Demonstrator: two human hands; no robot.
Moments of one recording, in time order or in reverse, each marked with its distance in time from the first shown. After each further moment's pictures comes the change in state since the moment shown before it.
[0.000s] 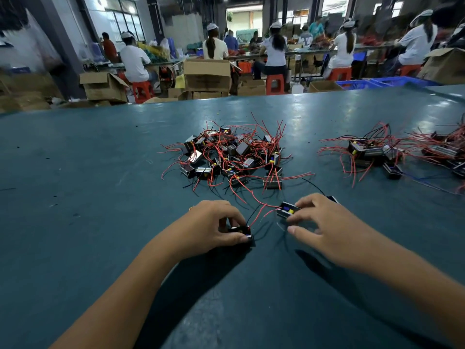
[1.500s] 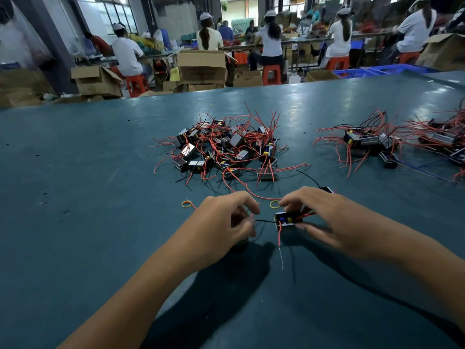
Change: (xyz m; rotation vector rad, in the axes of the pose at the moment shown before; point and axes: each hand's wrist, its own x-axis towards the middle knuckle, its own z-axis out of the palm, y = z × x) left_hand -0.006 0.050 0.019 -0.129 0.164 -0.028; right_hand -0.008 0.016 -0.017 0.068 0.013 -0.399
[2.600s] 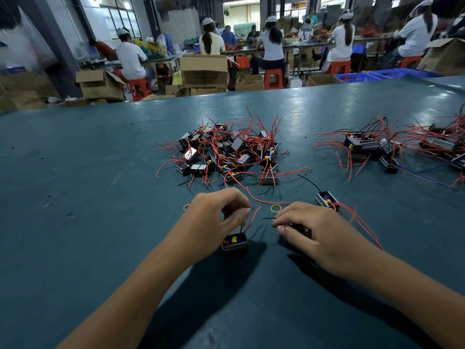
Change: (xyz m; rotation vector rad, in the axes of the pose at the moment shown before) left_hand 0.006 -0.017 -0.007 -0.028 0.139 0.101; right_hand 0.004 -0.022 0.024 0.124 0.131 0.125
